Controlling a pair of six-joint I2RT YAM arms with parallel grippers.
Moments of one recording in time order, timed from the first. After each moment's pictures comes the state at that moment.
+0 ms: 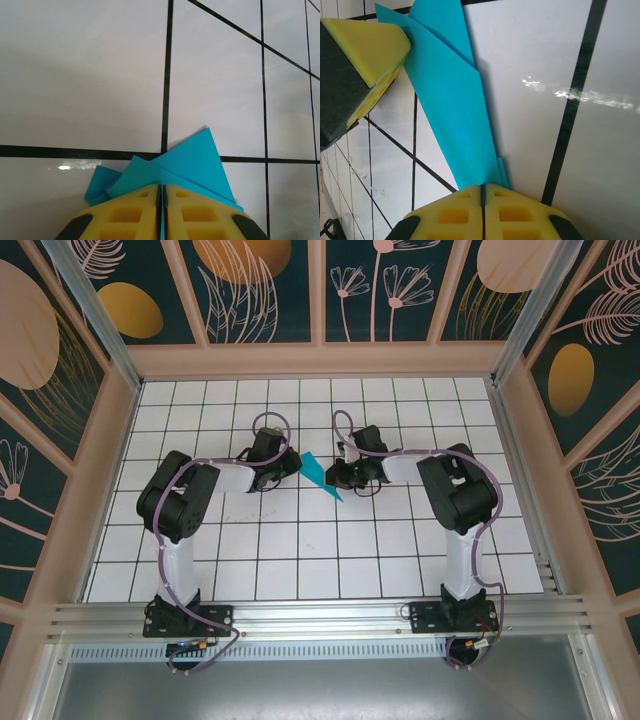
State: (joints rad) left arm -0.46 1.99 1.01 0.23 0.13 -0.79; right arm 0.50 2.02 1.11 -0.06 -0.59 0.55
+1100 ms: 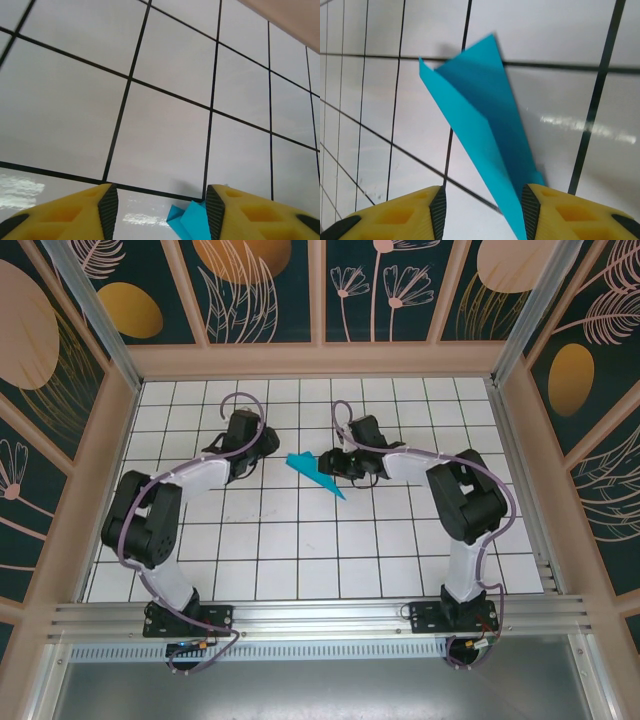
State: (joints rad) left arm -0.37 1.72 1.01 0.00 -0.09 -0.72; right arm 0.52 1.92 1.16 -0.11 -0.45 0.56
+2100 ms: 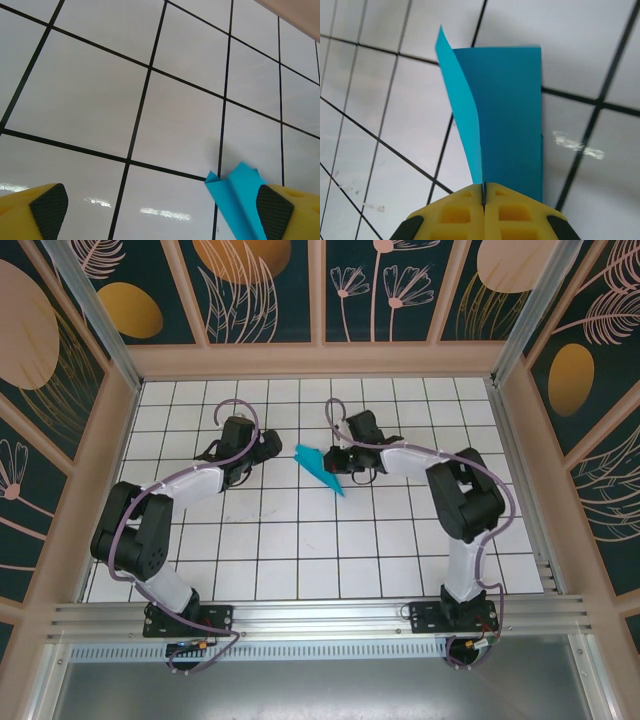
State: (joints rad) left arm -0.37 1.65 0.94 -0.02 -0.09 -0.71; right arm 0.53 1.89 1.22 -0.19 -0.39 0.41
